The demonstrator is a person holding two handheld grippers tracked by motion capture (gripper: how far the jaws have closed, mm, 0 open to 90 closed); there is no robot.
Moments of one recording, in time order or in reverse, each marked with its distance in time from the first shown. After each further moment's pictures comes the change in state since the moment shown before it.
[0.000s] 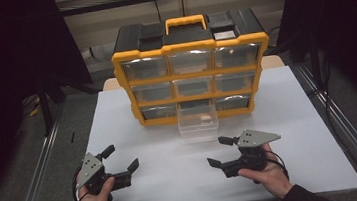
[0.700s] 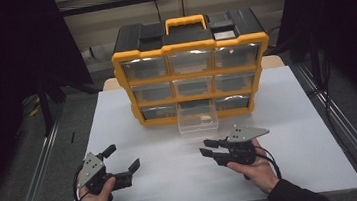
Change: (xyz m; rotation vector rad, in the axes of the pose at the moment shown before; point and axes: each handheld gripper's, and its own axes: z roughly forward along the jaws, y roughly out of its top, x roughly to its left) left arm -0.001 0.001 0.001 0.000 -0.021 0.007; right arm -0.001 0.010 0.021 0.000 0.033 0.011
